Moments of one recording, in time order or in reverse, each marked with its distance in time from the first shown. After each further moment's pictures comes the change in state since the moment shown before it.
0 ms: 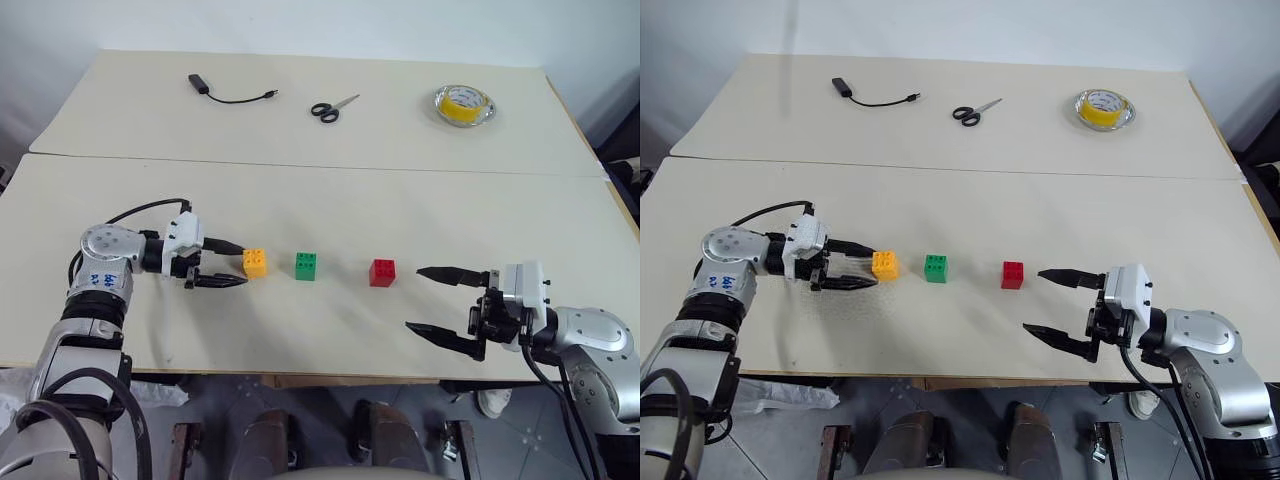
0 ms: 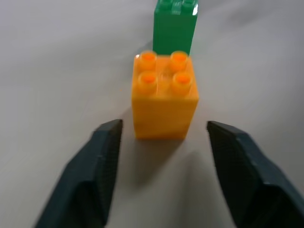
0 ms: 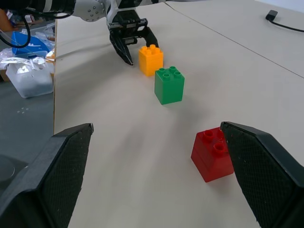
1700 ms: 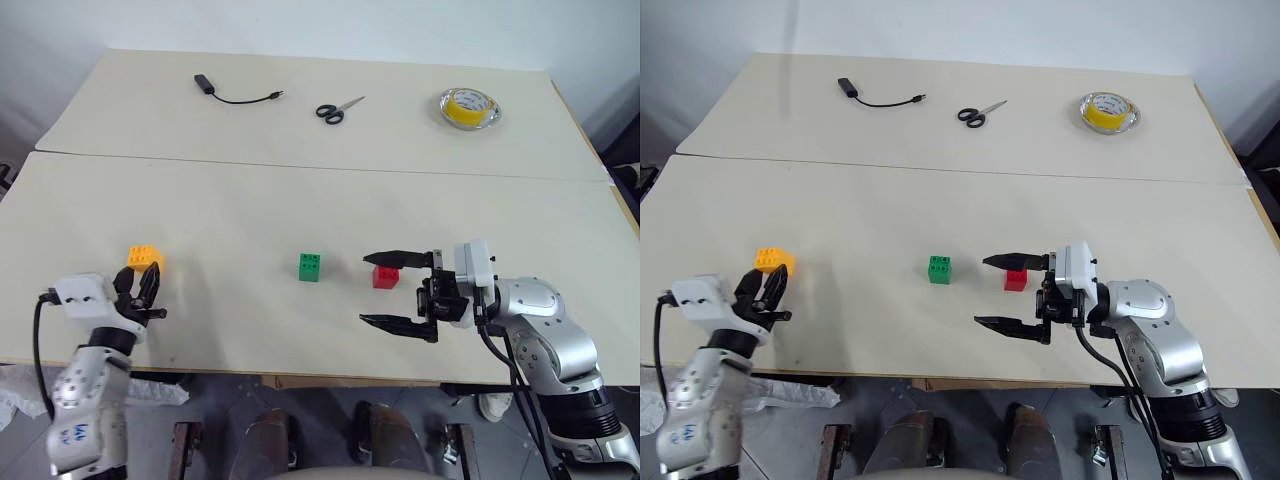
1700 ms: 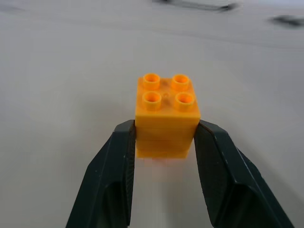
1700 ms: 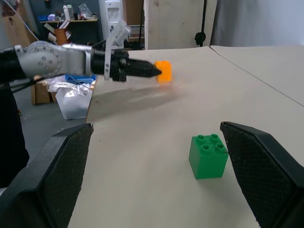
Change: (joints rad) left arm 0.898 -0.200 0.591 -1.161 -0.233 0.575 0.976; right arm -0.233 0.114 0.188 0.046 -0.001 0.036 0.031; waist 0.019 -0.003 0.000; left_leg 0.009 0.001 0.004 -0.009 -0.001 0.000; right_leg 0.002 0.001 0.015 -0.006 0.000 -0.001
